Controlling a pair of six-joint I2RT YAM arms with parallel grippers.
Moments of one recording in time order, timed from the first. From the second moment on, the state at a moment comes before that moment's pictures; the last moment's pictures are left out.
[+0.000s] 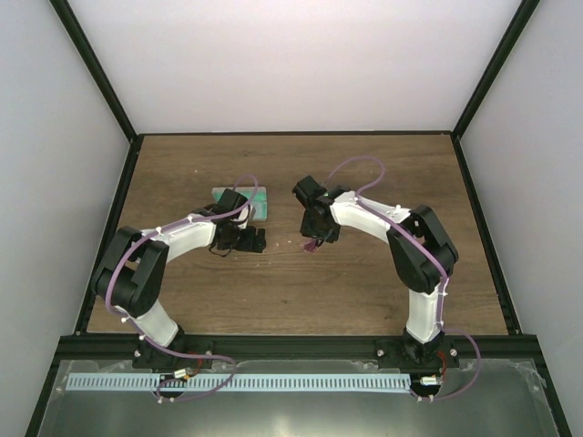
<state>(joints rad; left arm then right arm) -0.45 1.66 0.90 -0.43 0.17 -0.31 0.67 1.90 1.35 -0.77 0.10 0.87</state>
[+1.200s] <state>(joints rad) -0.45 1.60 0.90 -0.45 0.13 -0.30 0.67 1.93 1.33 -0.76 0.09 0.91</state>
